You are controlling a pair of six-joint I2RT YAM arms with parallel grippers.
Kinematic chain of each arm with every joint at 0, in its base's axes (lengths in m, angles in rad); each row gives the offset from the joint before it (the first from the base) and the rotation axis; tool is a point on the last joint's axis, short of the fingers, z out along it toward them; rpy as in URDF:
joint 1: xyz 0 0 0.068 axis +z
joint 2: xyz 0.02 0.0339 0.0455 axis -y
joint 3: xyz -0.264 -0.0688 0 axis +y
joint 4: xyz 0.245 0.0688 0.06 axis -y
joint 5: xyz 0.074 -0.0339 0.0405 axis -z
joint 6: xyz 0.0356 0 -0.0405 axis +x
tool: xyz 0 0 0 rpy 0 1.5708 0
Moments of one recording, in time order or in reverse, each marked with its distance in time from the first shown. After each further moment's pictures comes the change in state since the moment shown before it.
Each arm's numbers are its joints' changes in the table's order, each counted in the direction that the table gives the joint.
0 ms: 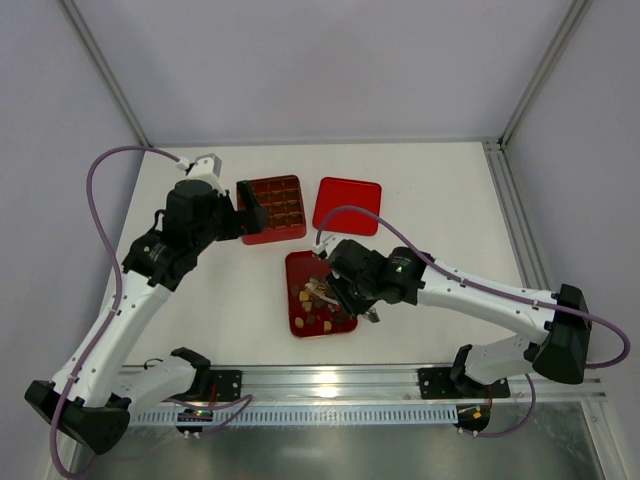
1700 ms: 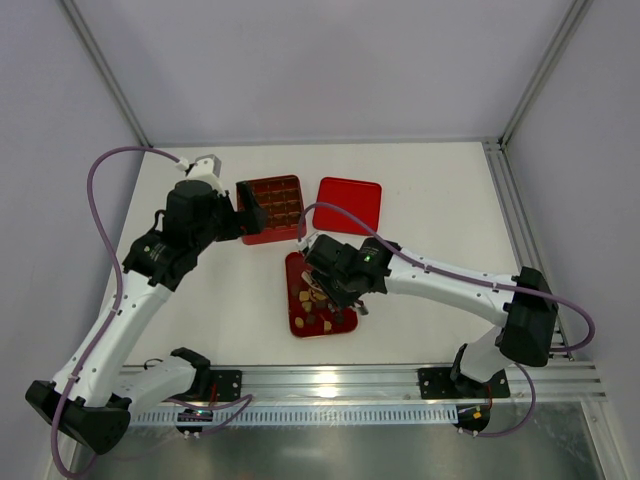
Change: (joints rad) left arm 0.006 0.000 0.007 0.000 0.001 0.003; right arm 0.005 -0.184 -0.134 -0.056 0.091 -0.021
